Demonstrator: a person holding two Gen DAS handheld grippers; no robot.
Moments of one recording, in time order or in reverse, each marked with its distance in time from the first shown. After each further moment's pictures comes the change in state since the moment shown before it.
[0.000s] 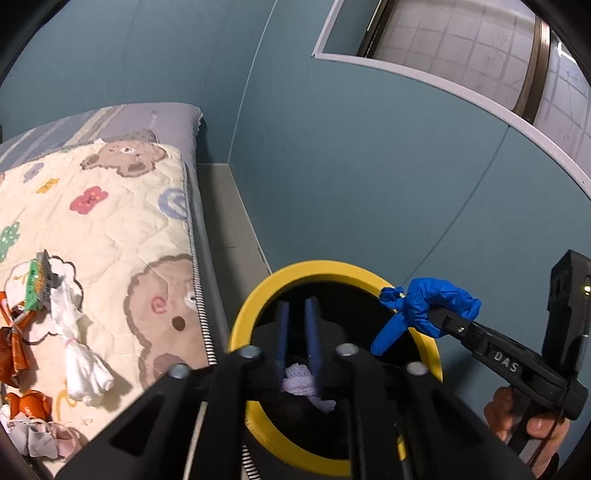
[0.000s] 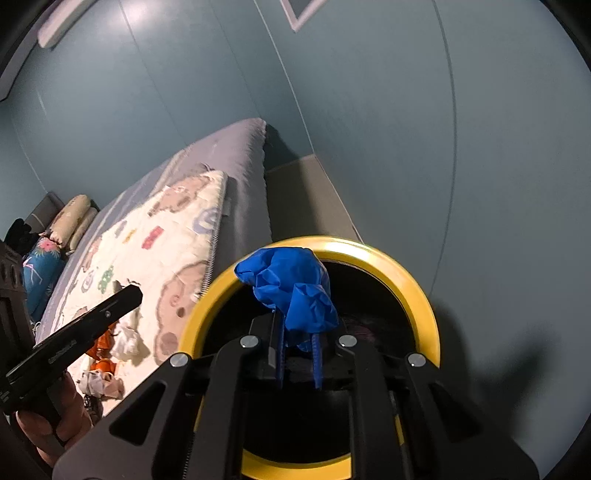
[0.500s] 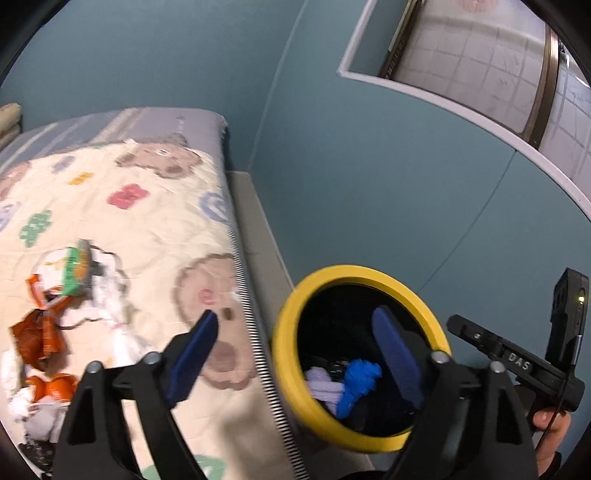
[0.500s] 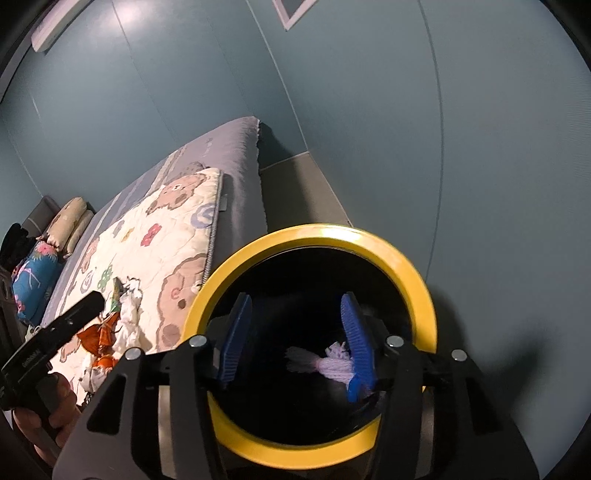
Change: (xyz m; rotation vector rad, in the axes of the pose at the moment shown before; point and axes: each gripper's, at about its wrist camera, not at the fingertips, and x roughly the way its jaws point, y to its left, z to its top) left arm -0.052 0.040 -0.014 -0.048 -0.070 0.071; right arm -0.017 0.006 -0.019 0.013 -0.002 -0.008
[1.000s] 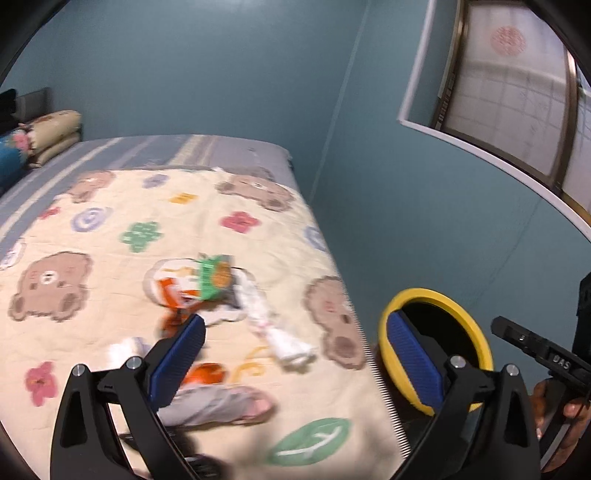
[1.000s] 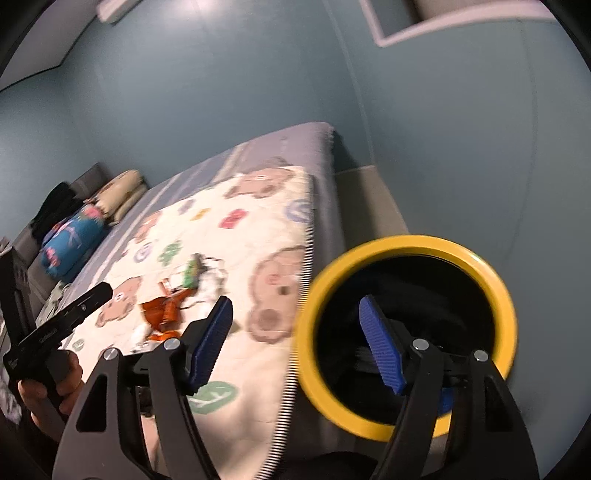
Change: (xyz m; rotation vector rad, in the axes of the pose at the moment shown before) left arm -0.120 0.100 -0.012 -0.061 -0.124 0.194; right arm -0.038 0.114 -0.021 -0.183 -0.033 0.188
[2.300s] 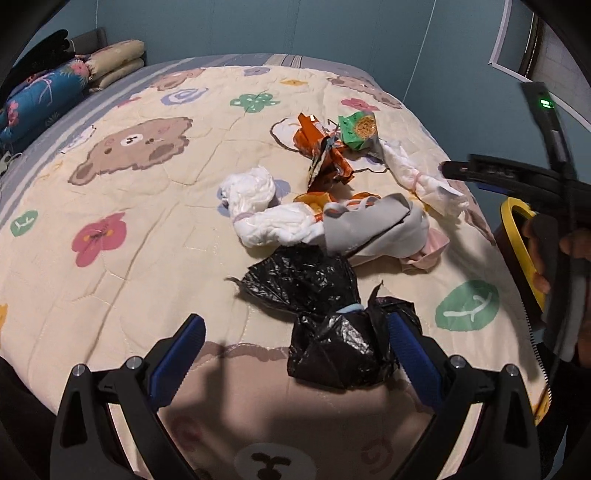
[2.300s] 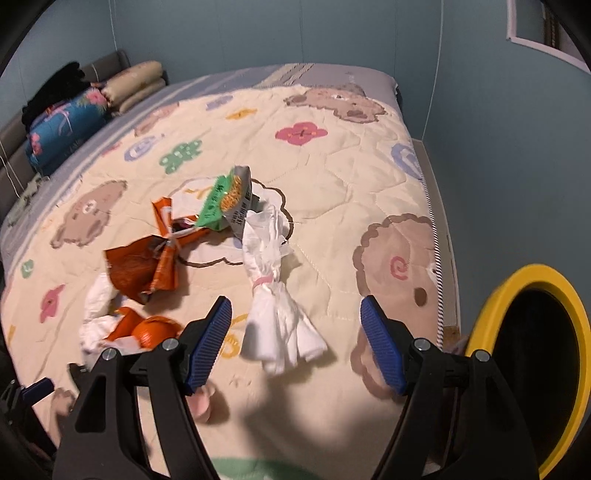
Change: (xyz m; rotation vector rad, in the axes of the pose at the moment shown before) left arm 0.012 0.106 -0.131 -0.115 0.289 0.238; right arm 0.217 0.146 -0.024 -0.317 0.263 -0.077
